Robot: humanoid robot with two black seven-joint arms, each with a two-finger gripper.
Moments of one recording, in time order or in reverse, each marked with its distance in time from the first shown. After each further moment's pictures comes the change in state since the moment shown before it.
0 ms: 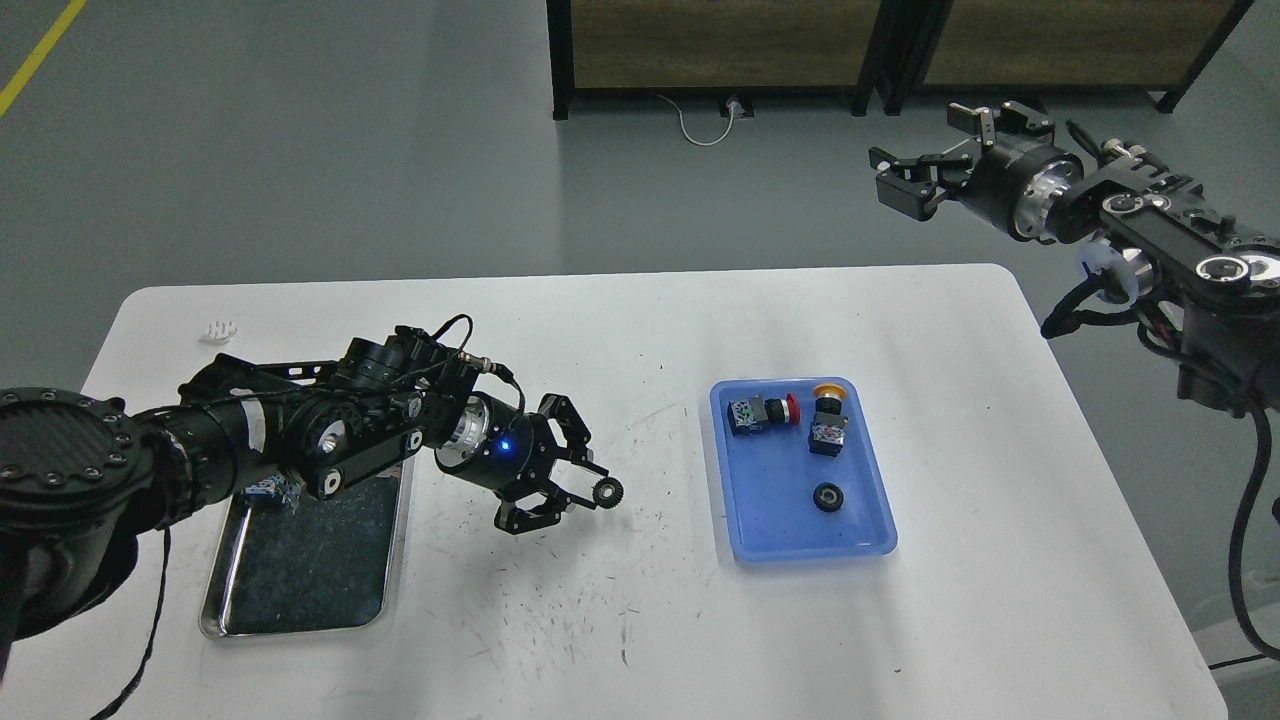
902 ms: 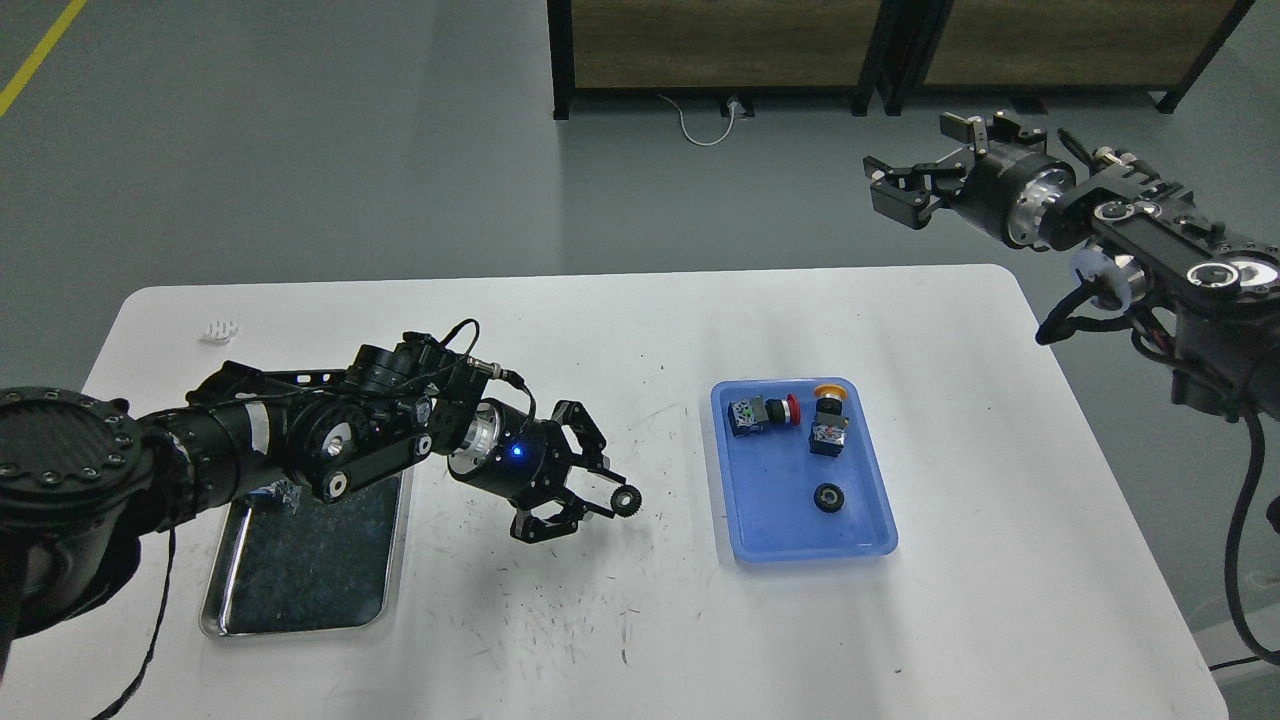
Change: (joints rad) left arm -0.009 0.000 0.003 -0.061 -0.046 0.000 0.000; right arm -0.008 0.006 -0.006 -0.002 -0.002 0.002 0.000
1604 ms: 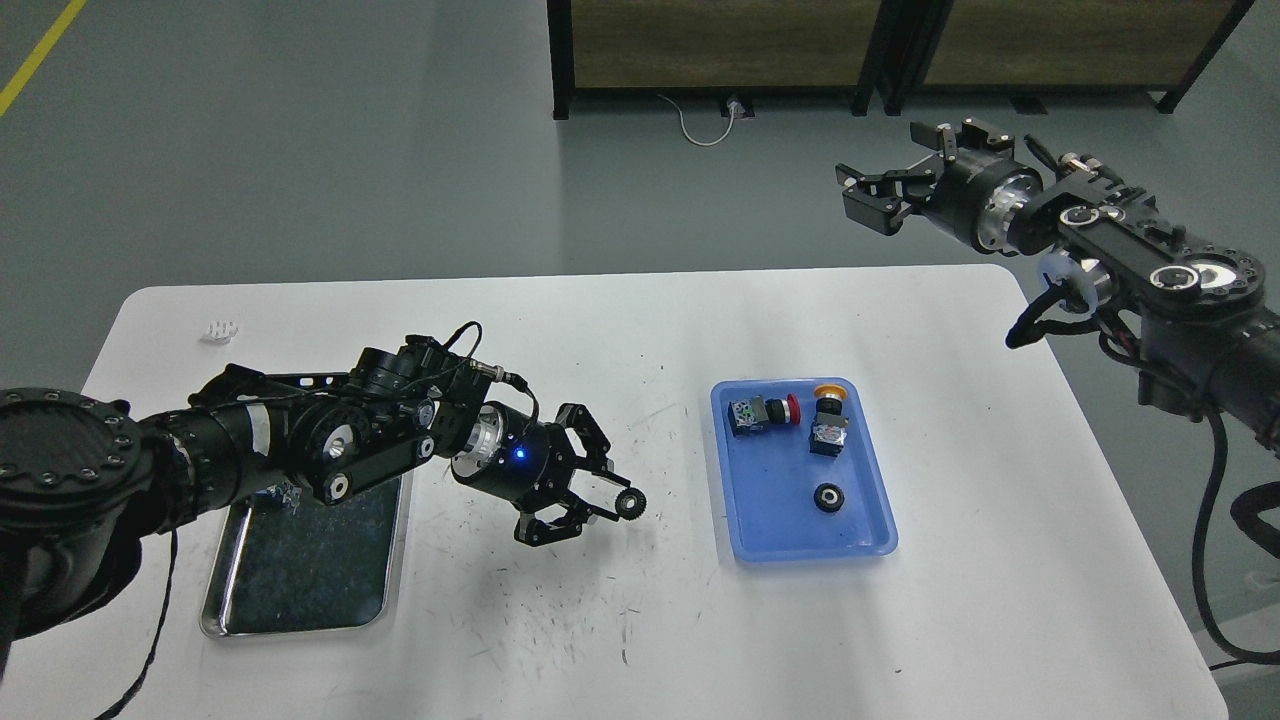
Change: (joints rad) left arm 0.003 0.000 -0.005 0.002 -0.010 0.000 0.000; right arm 0.001 0.061 -0.002 -0.030 -0.002 -0.002 0.000
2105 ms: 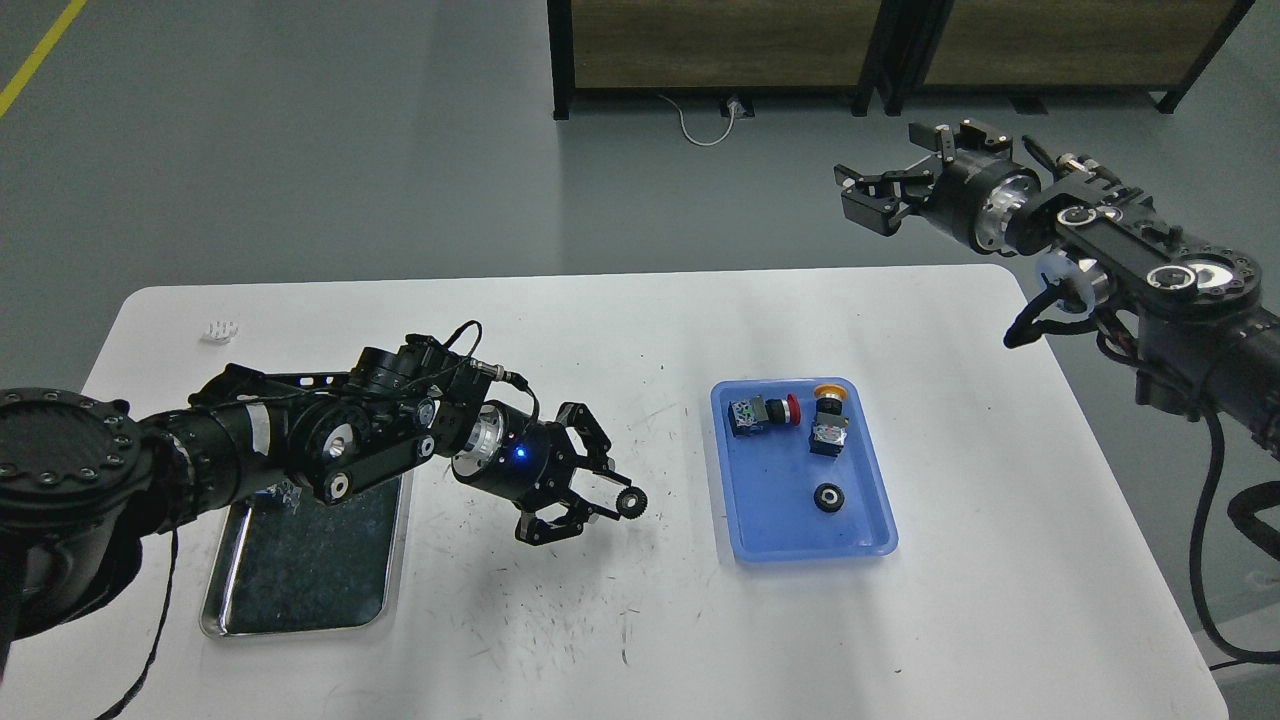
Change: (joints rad) left arm -0.001 0.000 -0.007 0.000 -0.008 0.000 0.000; right arm 0.003 0.003 0.000 -0.006 0.000 0.000 -0.003
